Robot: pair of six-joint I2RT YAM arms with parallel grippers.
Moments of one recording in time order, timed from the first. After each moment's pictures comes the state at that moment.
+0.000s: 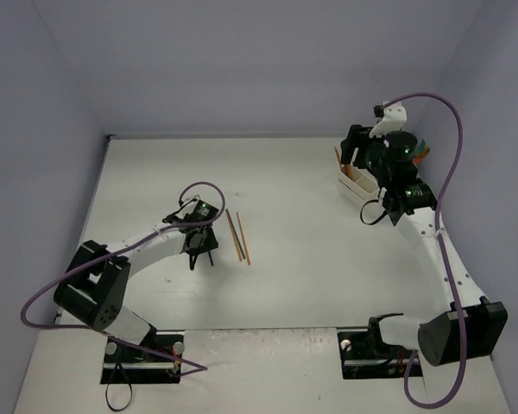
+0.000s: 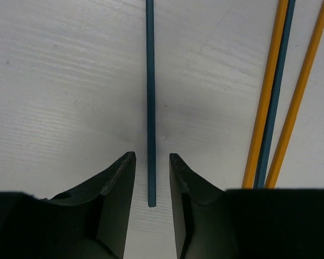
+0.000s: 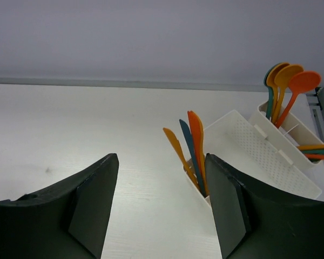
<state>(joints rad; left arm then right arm) -0.53 1.50 0.84 -0.44 -0.24 -0.83 0.17 1.24 1.20 -0.16 0.02 0.10</state>
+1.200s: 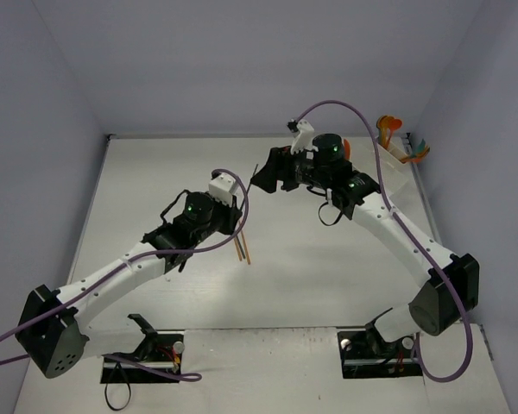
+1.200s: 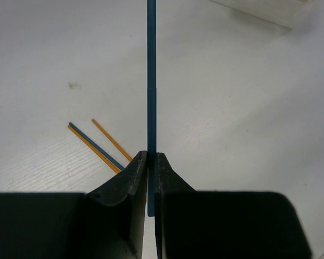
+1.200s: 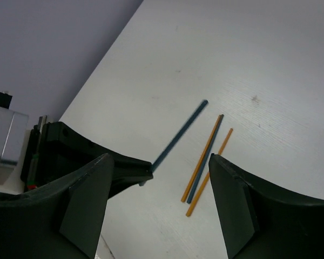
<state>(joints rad) -0.71 1.18 0.86 -0.06 -0.06 -0.19 0.53 1.45 1.29 -0.20 -0.42 0.39</state>
